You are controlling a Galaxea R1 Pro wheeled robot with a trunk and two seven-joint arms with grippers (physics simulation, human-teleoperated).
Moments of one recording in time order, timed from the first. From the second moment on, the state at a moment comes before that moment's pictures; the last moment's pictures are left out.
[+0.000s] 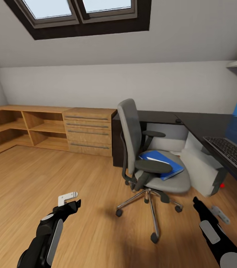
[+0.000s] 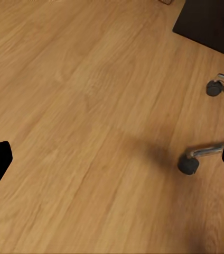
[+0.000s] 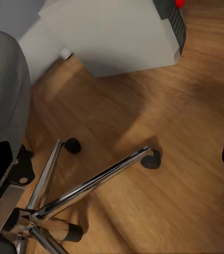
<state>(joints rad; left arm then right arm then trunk) -0.30 -0.12 0.18 -1.30 0.06 0.54 0.07 -0.54 -0.20 -0.23 -0.54 -0.80 -0.21 -0.09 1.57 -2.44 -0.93</state>
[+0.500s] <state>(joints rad) -0.30 -0.12 0.18 -1.29 0.05 0.54 0.07 -0.54 -0.20 -0.23 -0.54 -0.80 -0.40 -0.09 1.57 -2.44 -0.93</state>
